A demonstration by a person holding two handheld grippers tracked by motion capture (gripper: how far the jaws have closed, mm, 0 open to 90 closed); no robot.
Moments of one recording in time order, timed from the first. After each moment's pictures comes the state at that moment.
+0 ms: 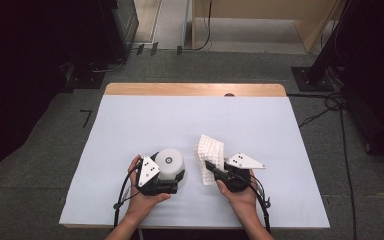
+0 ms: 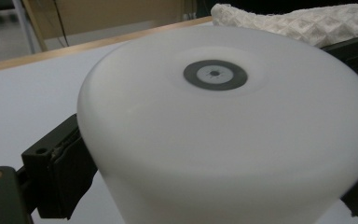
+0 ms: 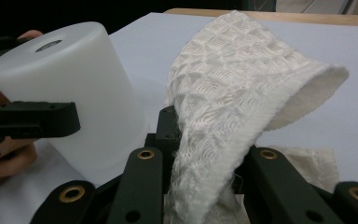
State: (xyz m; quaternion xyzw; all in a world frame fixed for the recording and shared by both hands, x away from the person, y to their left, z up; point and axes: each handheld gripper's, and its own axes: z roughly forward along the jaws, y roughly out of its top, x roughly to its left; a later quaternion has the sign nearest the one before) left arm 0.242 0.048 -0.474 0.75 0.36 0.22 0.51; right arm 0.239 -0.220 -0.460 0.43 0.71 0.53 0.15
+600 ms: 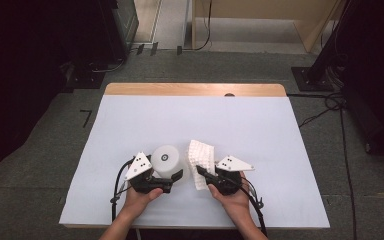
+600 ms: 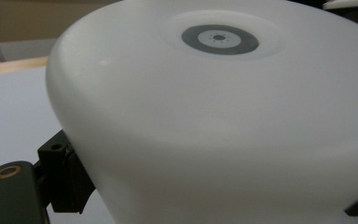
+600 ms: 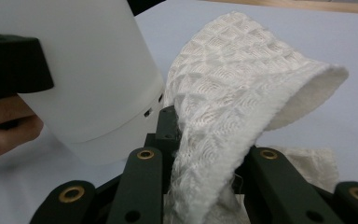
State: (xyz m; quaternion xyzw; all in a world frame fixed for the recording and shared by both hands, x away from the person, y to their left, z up) left arm 0.250 0.071 -0.450 0.74 0.28 0.12 0.60; right arm 0.236 -0.195 -0.465 0.40 0.74 0.52 0.13
